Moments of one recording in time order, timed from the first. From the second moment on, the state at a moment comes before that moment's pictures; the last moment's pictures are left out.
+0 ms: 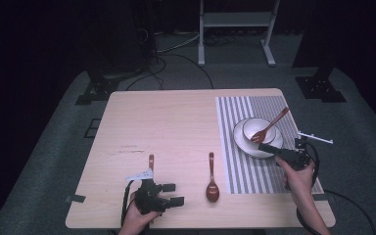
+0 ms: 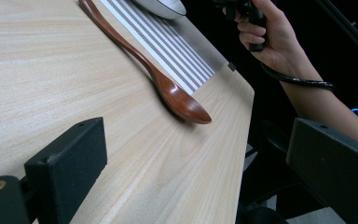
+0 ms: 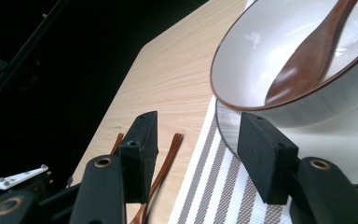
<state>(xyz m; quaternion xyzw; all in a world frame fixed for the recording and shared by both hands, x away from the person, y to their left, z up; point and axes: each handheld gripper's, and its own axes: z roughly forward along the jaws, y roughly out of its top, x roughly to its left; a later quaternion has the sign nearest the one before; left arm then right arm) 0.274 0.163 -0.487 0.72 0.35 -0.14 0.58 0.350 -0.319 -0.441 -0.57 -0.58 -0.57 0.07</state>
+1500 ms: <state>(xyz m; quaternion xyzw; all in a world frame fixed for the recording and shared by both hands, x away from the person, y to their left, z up) 0.273 0.163 -0.487 0.72 0.35 -0.14 0.58 0.303 -0.291 -0.472 -0.54 -0.60 -0.59 0.07</state>
